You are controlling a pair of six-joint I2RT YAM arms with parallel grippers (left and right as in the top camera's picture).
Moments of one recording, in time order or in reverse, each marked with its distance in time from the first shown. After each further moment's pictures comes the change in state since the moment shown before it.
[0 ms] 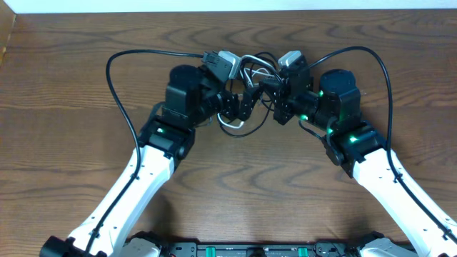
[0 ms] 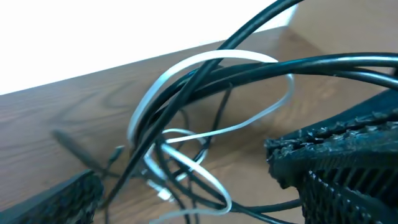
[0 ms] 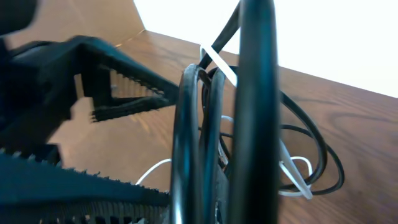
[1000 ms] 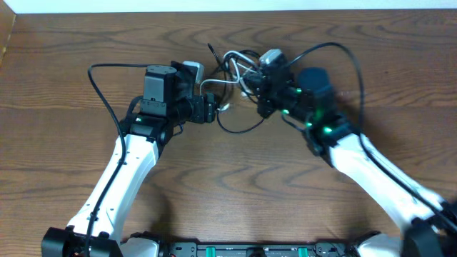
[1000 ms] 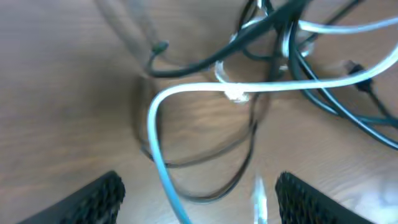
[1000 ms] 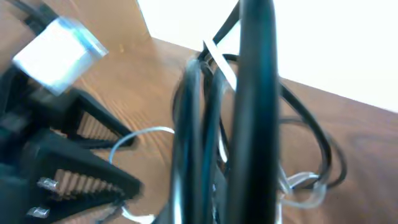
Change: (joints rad) left arm 0.218 0.056 0.001 -0.320 0.076 0.017; right arm 0.035 0.141 -0.001 0.187 0.016 -0.006
